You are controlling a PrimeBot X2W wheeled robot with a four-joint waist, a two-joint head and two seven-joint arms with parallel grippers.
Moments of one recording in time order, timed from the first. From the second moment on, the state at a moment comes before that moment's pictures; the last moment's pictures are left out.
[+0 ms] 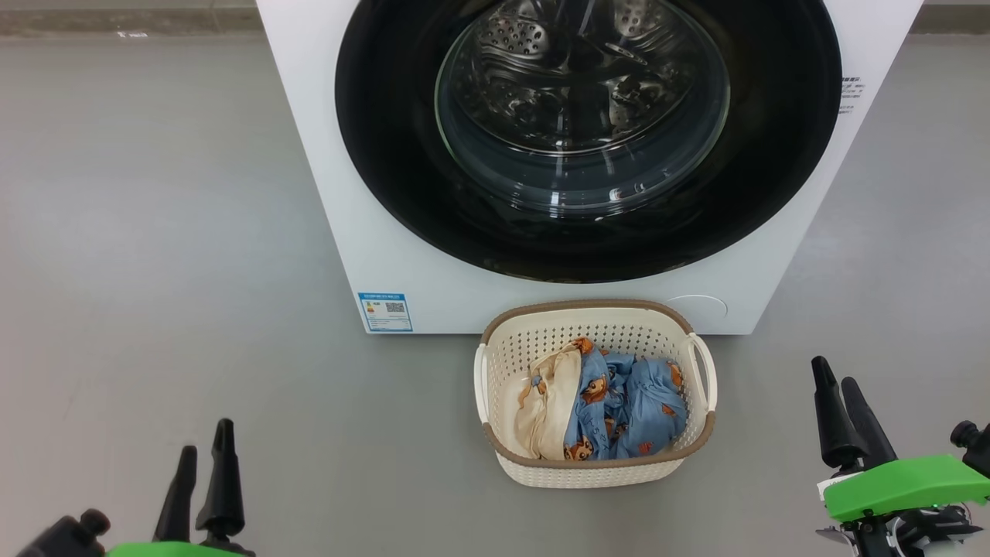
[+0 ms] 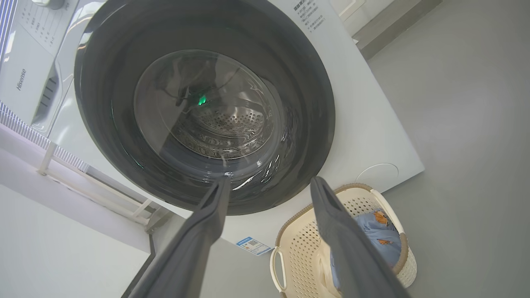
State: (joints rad) left arm -0.03 0.10 -0.01 0.25 -0.91 -0.13 -0.10; right arm -0.04 -0.10 -0.04 0.24 0.91 0.12 -0.09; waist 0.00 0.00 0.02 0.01
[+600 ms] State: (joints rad) left arm -0.04 0.11 0.00 0.25 -0.64 -0.13 -0.15; right arm -0.04 -0.12 0.00 0.24 0.70 0.12 -0.15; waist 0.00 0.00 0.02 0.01
